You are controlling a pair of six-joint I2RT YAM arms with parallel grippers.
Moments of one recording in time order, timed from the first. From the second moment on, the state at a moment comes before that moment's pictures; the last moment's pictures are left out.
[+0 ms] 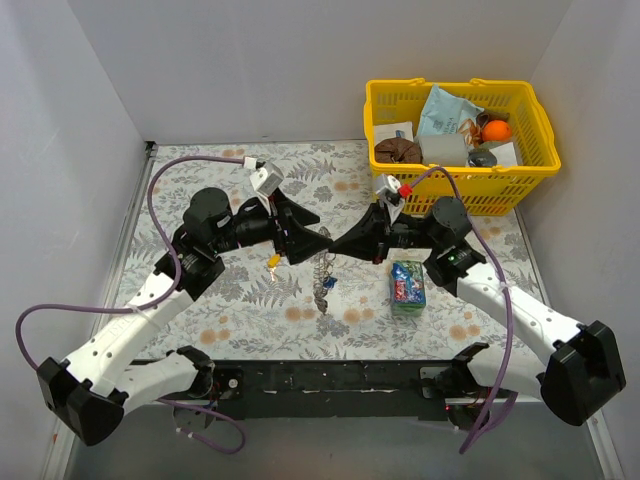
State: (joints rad) left arm -0.62 1.02 1.03 -0.04 0.65 -0.37; right arm 0.61 1.16 0.80 0.53 -1.03 0.40
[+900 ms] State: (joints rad) left arm -0.60 0.99 0.94 0.26 0.79 -0.49; right arm 0.58 1.02 0.74 0.81 -0.90 0.55
